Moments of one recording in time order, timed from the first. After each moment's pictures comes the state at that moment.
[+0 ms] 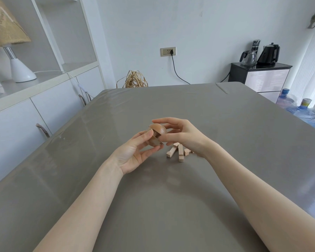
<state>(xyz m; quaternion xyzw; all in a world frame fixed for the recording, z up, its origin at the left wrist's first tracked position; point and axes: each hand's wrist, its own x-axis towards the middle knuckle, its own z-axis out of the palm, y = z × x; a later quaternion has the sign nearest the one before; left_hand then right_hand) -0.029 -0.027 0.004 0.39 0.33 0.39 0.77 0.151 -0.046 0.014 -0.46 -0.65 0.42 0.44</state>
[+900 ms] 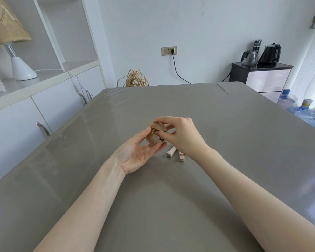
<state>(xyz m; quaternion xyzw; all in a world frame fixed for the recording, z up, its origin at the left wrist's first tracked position) -0.027 -0.029 0.006 0.28 0.27 0.36 0.84 0.131 -0.050 0.015 -0.57 -0.69 0.15 0.42</state>
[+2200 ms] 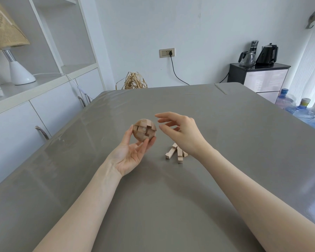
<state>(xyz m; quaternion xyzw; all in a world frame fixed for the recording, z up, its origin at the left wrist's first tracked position) -0.037 -0.016 0.002 0.16 0.24 0.39 0.87 0.140 -0.051 0.020 -0.52 -0.66 0.21 0.49</state>
